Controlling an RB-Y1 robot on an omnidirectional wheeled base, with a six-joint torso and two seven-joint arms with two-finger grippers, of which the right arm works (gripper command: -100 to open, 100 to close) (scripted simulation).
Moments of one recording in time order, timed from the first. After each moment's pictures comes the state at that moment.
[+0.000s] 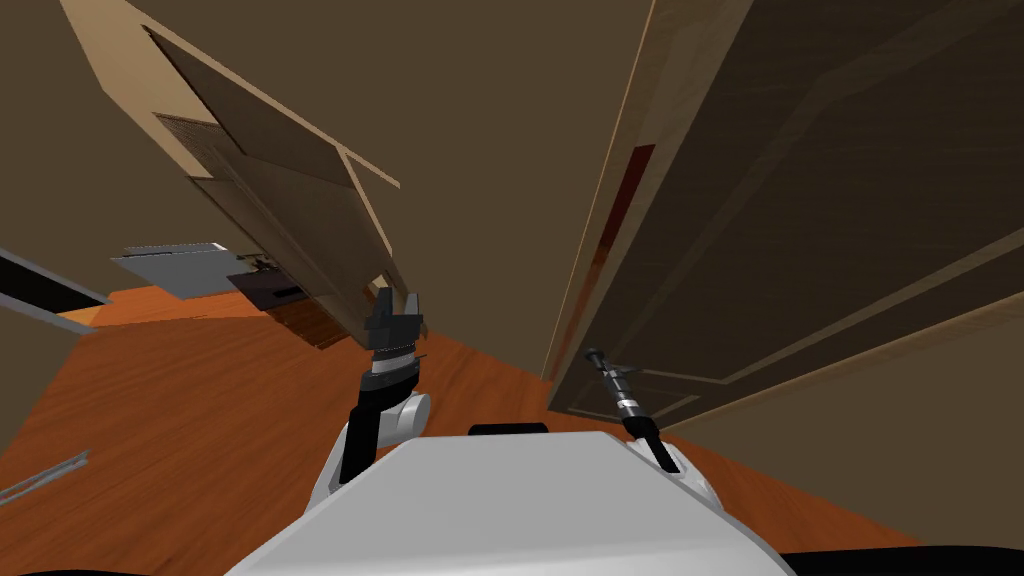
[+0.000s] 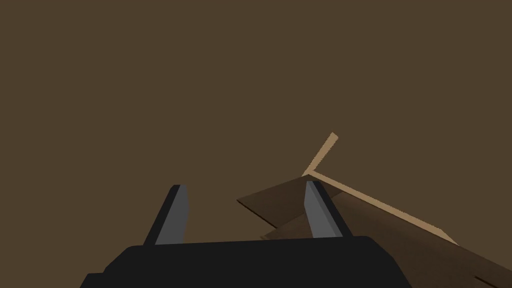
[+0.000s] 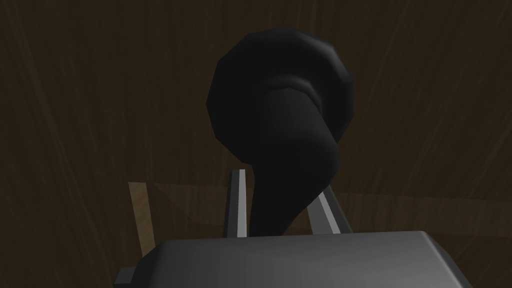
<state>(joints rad) 0.22 -0.43 -0.07 -0.94 -0.08 -0.79 -0.29</state>
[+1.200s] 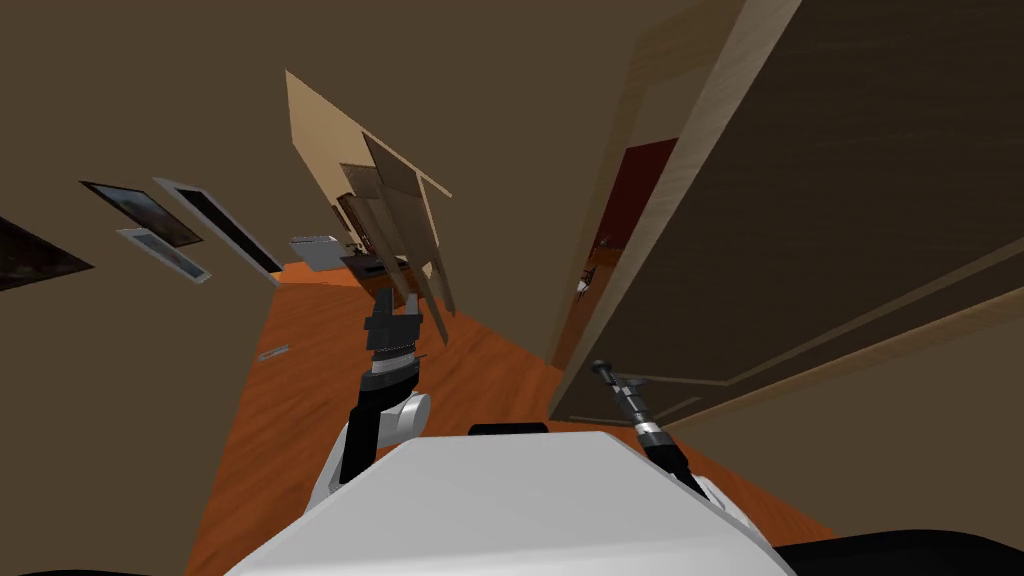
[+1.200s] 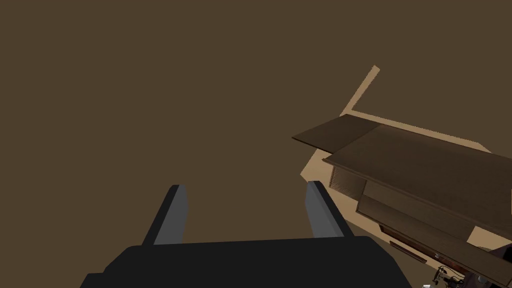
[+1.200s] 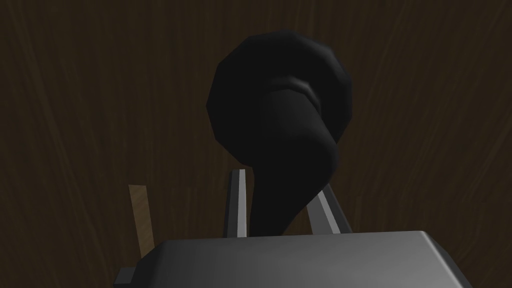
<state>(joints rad) 0.32 -0.52 -0.02 -0.92 -0.06 -0.96 -0.38</state>
